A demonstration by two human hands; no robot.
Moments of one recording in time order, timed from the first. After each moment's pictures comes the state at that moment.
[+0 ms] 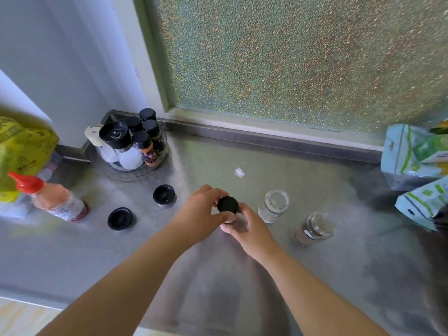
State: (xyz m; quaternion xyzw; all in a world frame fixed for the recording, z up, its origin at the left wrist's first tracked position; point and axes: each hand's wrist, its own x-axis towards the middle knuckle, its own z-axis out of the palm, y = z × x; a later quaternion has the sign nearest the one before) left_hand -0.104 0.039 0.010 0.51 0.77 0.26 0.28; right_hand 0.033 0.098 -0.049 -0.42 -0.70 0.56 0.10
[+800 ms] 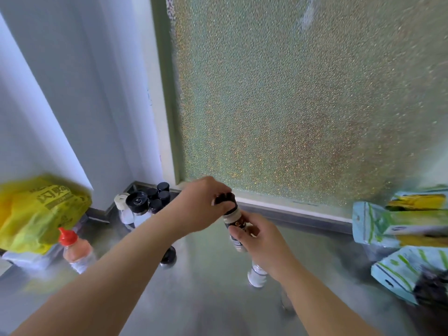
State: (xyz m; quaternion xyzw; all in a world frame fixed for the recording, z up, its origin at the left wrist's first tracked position) left_hand -0.100 0.054 0.193 0.58 0.76 0.27 0.11; right_hand 0.043 0.128 0.105 -0.30 -0.73 0.56 0.25
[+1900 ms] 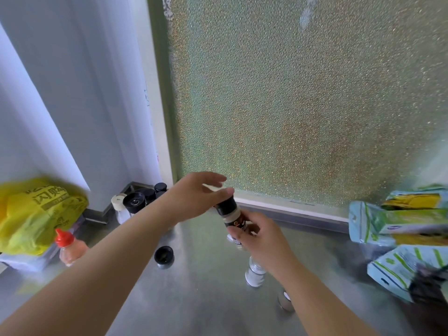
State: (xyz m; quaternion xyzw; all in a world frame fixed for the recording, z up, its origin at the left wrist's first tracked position) left_hand -0.114 0.059 0.193 0.50 0.73 0.38 0.28; right_hand 0.047 0.129 0.113 -0.33 -0.76 0.50 0.26
